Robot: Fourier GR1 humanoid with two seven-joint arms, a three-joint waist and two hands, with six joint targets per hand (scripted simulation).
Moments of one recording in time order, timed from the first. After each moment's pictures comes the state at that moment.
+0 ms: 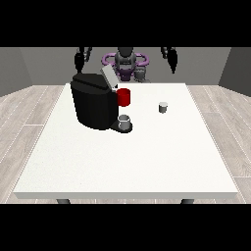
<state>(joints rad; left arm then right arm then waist) 0.03 0.10 0.01 -1.60 -0.01 0.01 0.02 0.00 -0.10 -0.01 -1.59 0.01 0.02 0.01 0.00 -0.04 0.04</state>
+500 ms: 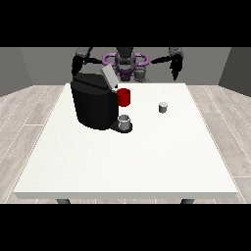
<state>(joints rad) -0.08 0.33 0.01 -1.54 -0.14 -0.13 -0.07 -0.05 -0.08 -0.01 -1.57 0.08 -0.07 -0.04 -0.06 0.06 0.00</state>
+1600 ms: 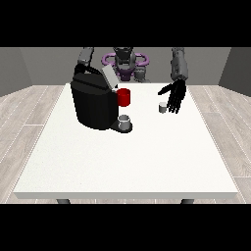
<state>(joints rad) -0.44 0.50 0.03 -1.01 -0.42 -0.17 -0.14 -0.18 -0.02 0.07 -1.57 0.19 -0.15 0.01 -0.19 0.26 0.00</state>
